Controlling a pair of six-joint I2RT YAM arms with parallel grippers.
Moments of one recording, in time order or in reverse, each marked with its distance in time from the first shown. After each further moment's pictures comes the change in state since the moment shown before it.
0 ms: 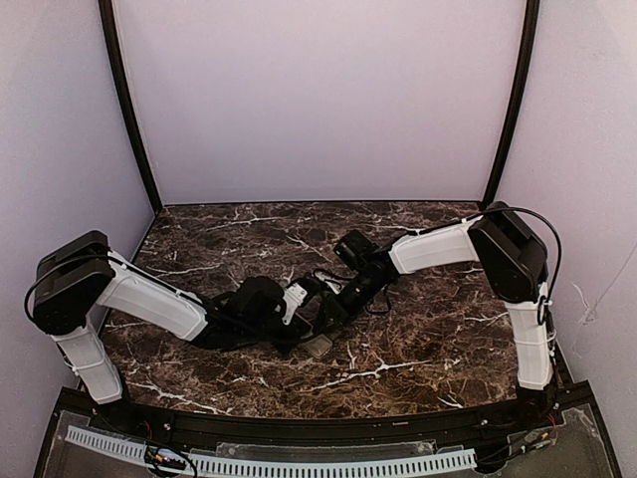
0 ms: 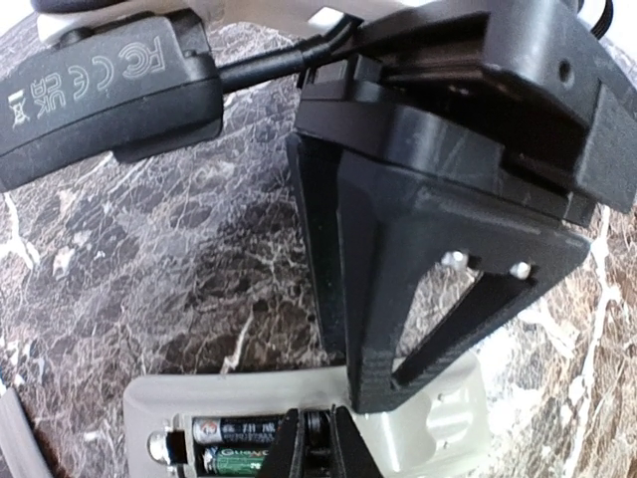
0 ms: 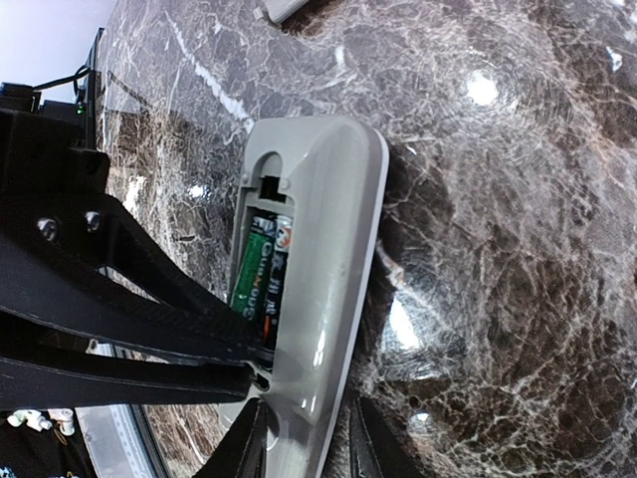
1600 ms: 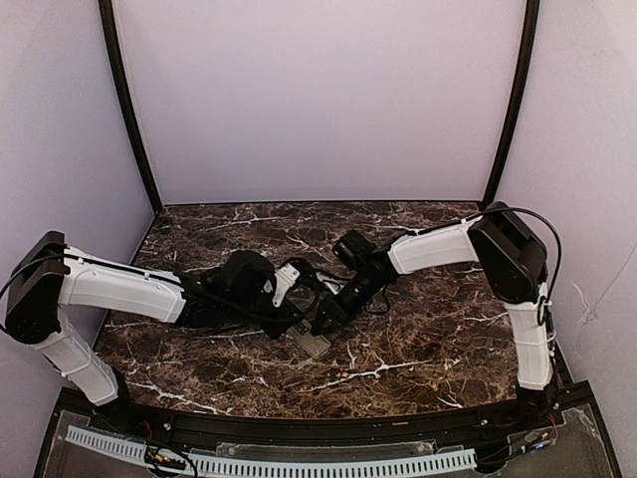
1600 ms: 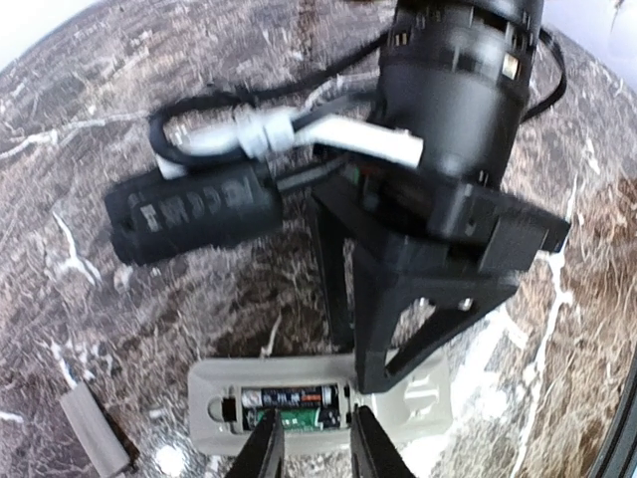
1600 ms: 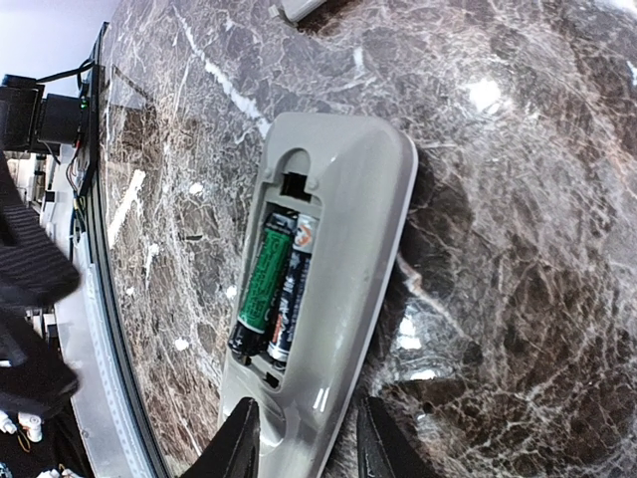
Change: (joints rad) left arm 0.032 -0.171 0.093 -0.240 0.039 0.038; right arm 0.006 0.000 0.008 -0.008 -0.003 -0.014
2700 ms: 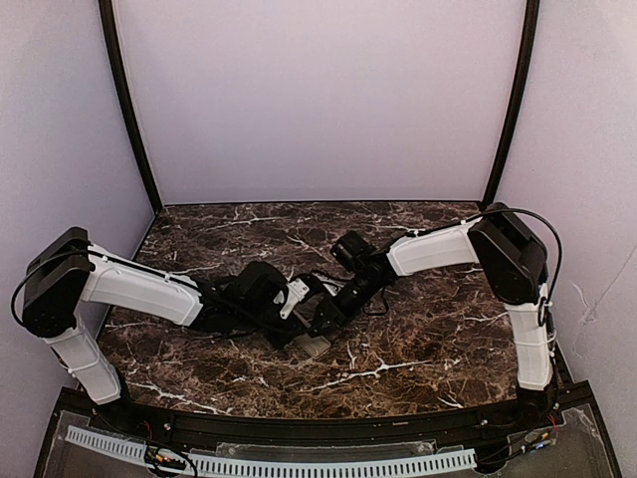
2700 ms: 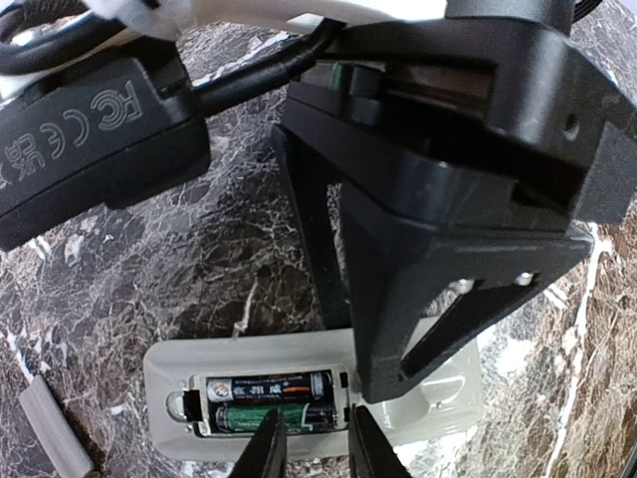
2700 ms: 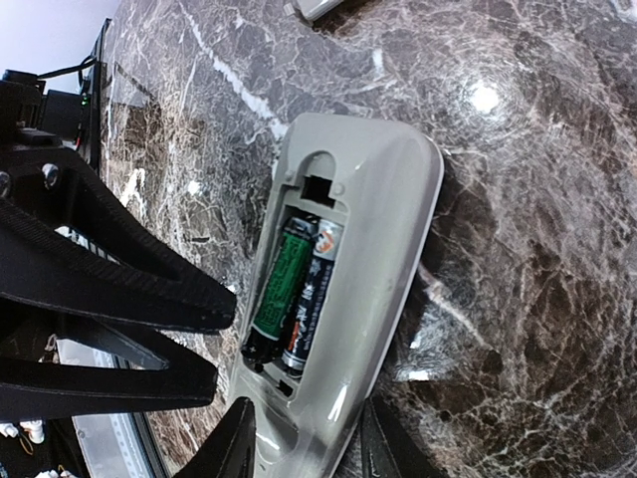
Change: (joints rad) left arm -0.018 0.108 0.014 -0.029 0.010 0.050; right arm 0.016 -0.003 -0.008 0.019 0.010 0.003
